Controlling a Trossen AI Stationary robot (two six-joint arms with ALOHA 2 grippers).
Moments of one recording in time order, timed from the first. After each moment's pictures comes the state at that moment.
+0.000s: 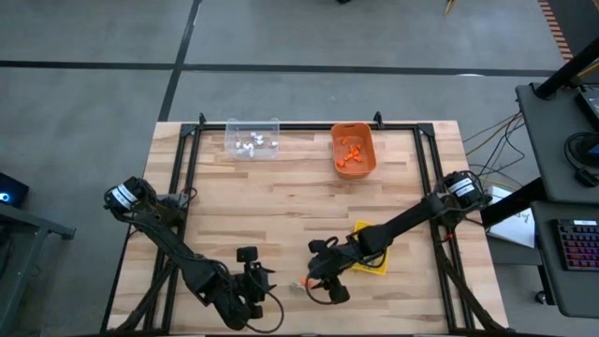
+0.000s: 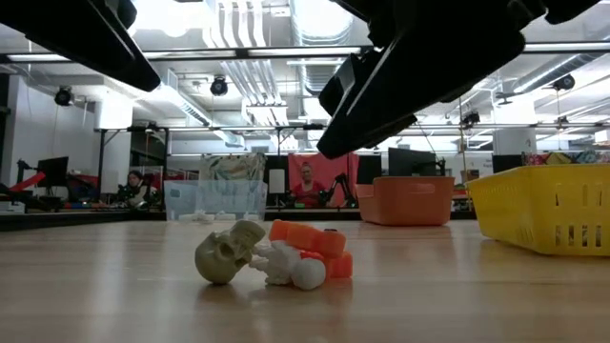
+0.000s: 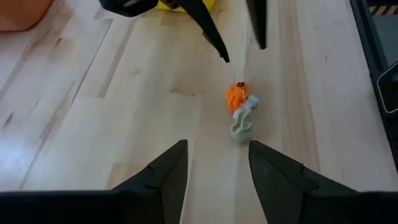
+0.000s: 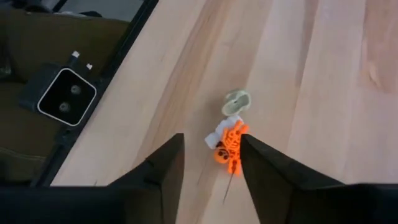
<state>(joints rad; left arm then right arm) -0.80 1.75 1.14 -0.43 -0.70 -0.72 0.41 1.89 1.14 0.04 -0.14 0.16</state>
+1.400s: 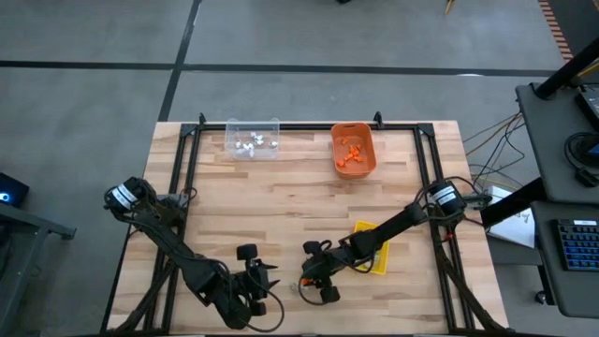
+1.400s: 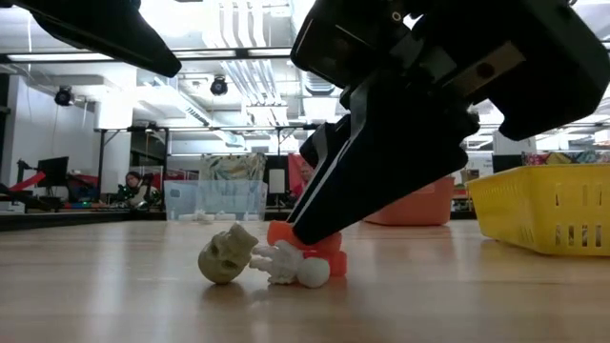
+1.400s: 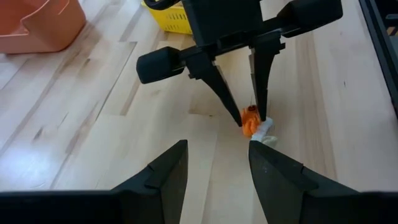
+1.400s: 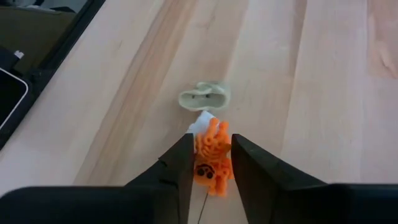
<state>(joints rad) -0.80 1.75 1.14 -0.40 -0.80 -0.71 0.39 2.04 1.14 0.19 -0.09 0.15</state>
